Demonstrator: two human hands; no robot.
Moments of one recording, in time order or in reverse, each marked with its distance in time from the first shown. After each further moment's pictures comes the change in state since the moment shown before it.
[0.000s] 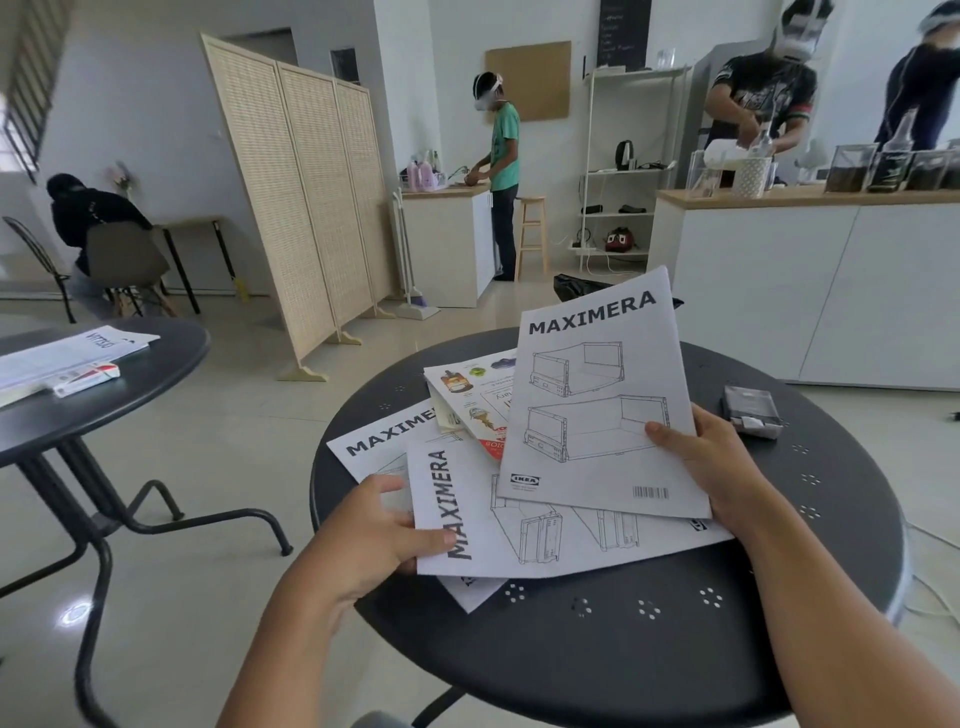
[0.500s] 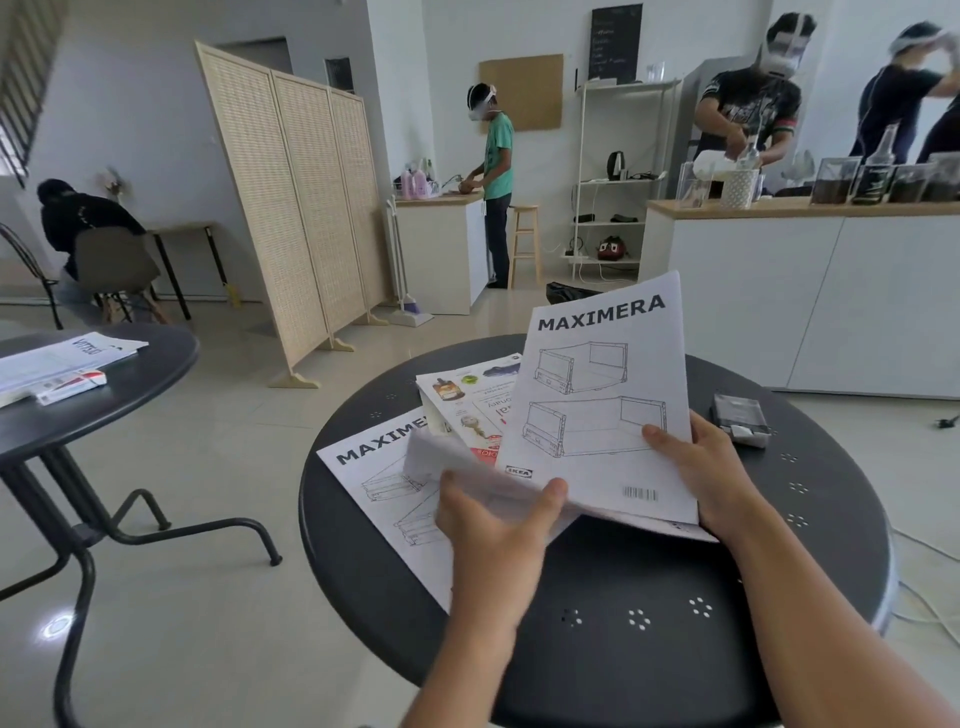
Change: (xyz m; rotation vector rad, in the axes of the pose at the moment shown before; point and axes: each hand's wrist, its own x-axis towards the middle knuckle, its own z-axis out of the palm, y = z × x) left_hand -0.003 0.018 0.115 -0.437 0.196 0.229; right_hand 0.003 0.002 0.000 0.040 0.057 -0.043
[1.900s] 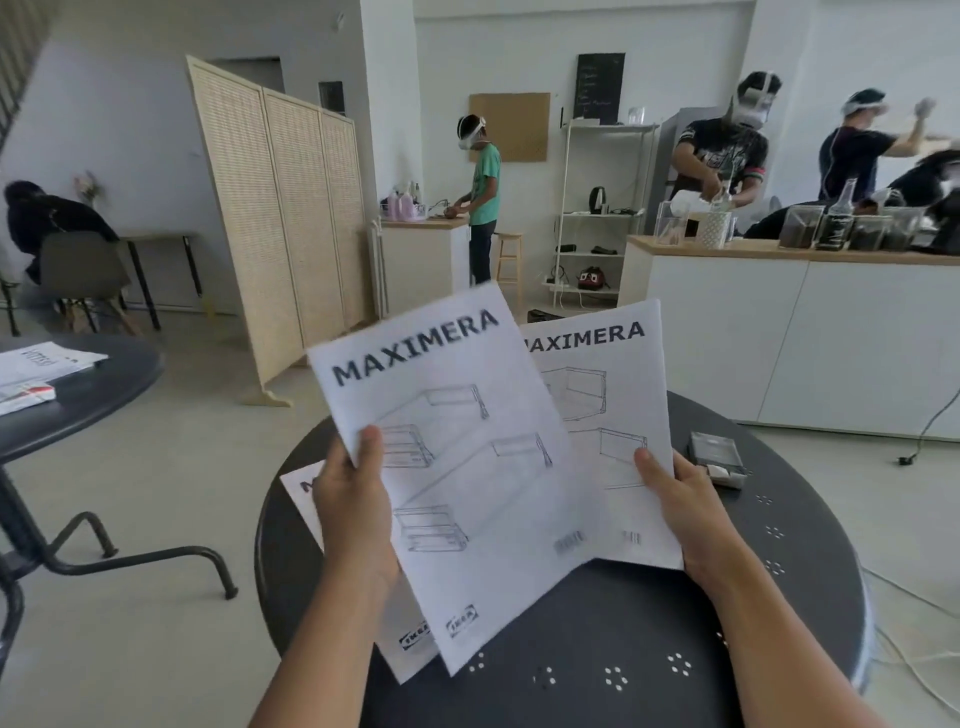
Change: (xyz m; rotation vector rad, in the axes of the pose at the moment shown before) left_hand 0.076 0.033 -0.044 -0.392 0.266 0.198; right_hand -0.005 -0.010 0.001 0.017 0.016 0.034
